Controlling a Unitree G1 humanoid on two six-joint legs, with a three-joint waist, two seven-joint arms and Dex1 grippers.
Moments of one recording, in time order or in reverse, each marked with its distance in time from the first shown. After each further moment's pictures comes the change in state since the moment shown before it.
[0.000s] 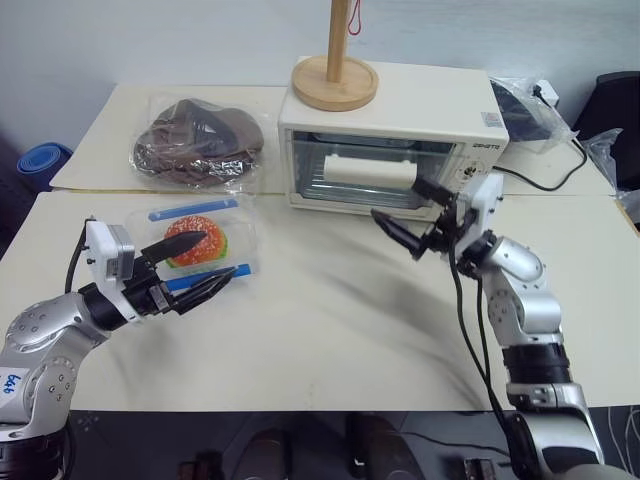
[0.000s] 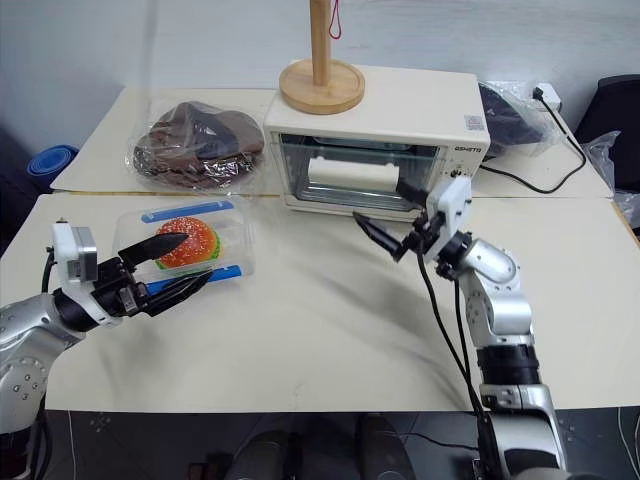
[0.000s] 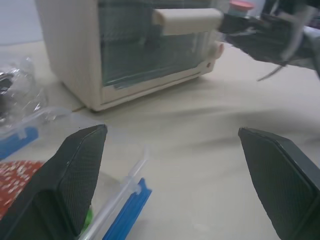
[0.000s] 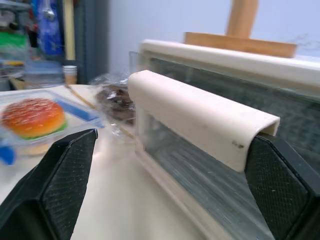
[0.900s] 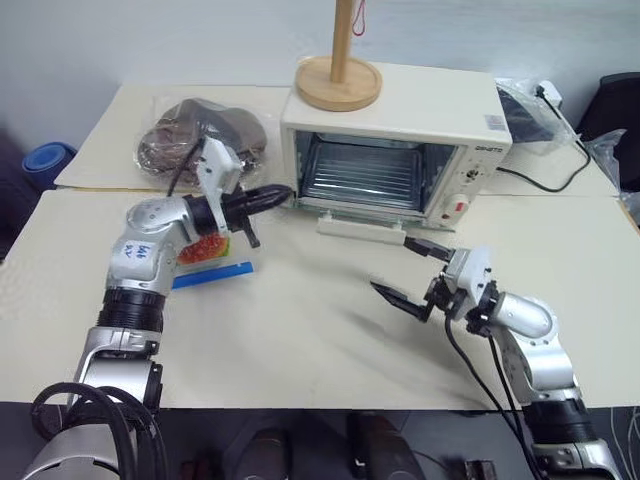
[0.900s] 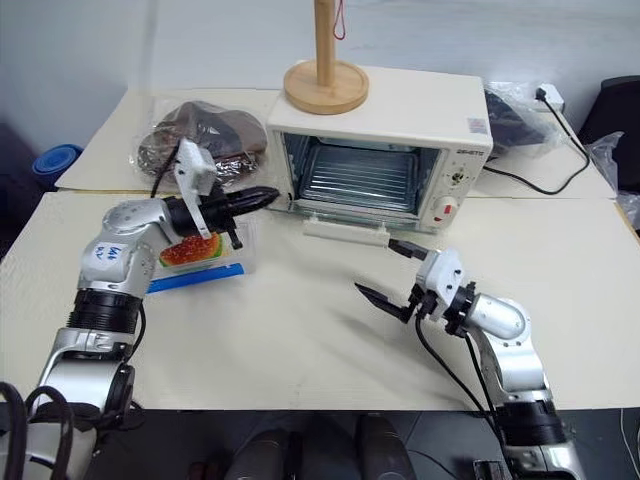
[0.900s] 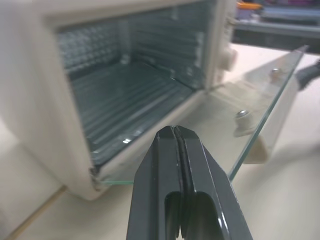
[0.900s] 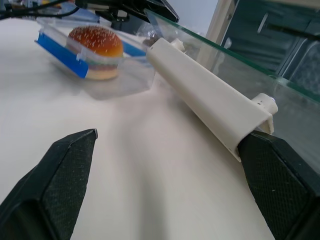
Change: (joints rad) left arm -0.723 -0.198 -0.439 0.641 0.389 -0.198 -0.187; right arm 0.359 -0.090 0.009 -0.161 -0.110 -0.156 -0.007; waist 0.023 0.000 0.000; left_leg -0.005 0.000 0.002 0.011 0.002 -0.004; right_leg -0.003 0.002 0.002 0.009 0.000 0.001
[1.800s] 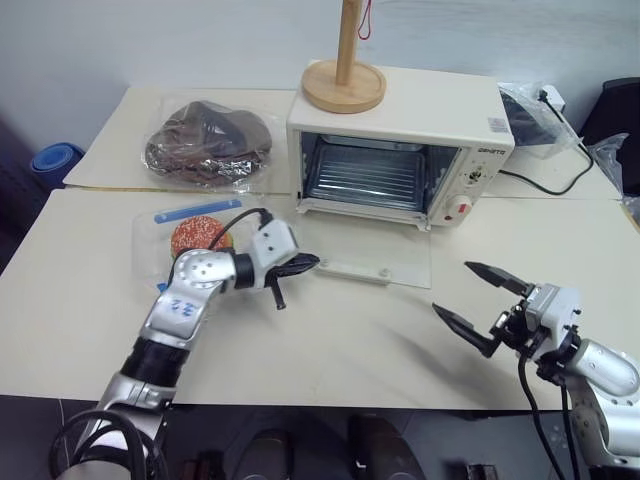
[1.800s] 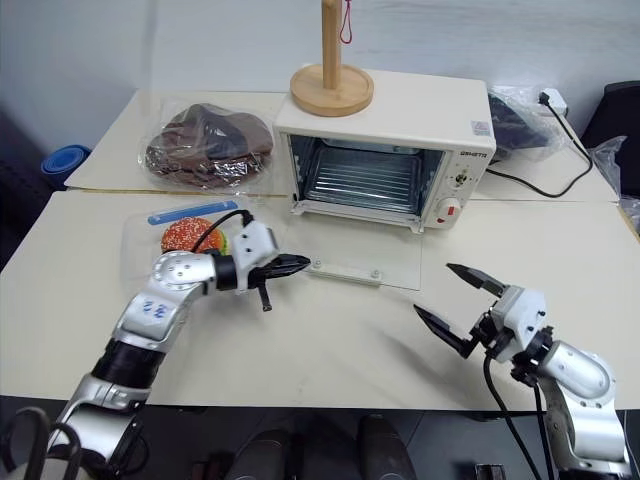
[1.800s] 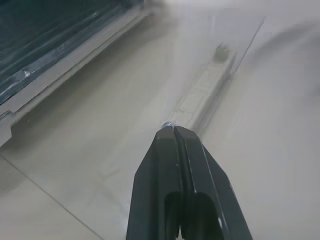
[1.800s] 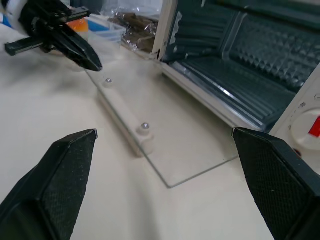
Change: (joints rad) left arm 0.339 -0.034 -0.005 -0.441 0.067 0.059 0.072; right arm 0.155 -0.073 -0.184 -0.078 0.171 0.033 0.057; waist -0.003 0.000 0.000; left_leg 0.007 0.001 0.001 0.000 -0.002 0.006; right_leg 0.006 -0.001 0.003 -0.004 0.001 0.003
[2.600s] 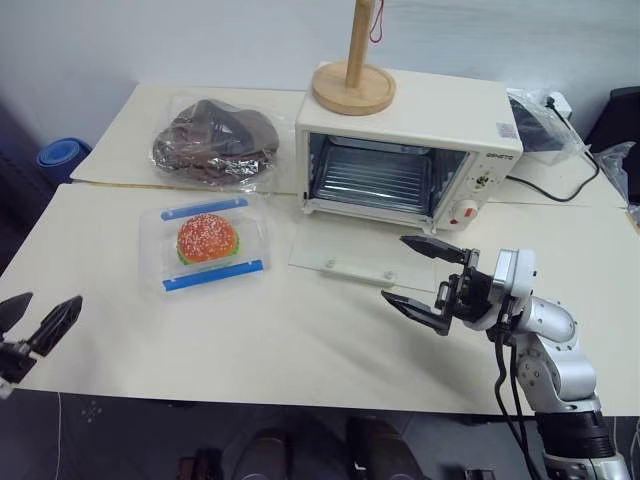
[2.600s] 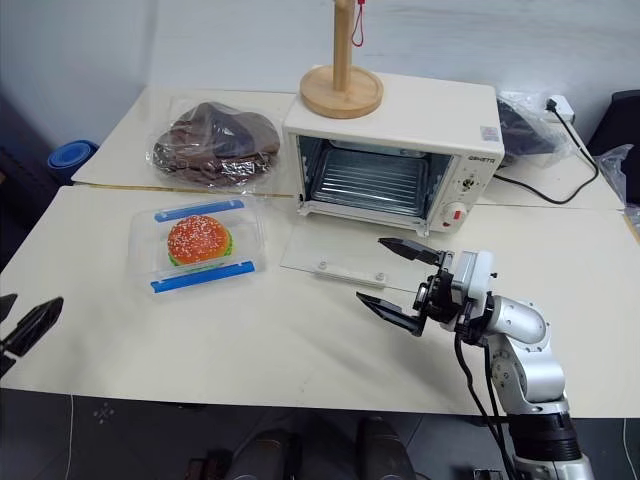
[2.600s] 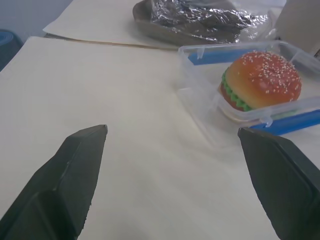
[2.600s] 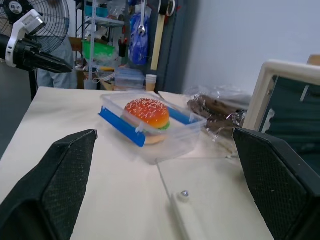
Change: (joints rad) left arm 0.679 0.197 1.021 -0.186 -0.465 0.422 0.327; right arm -0.238 0.080 0.167 -0.011 0.082 0.056 0.123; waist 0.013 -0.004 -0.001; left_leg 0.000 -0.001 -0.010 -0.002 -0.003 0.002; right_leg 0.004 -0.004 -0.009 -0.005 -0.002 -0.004
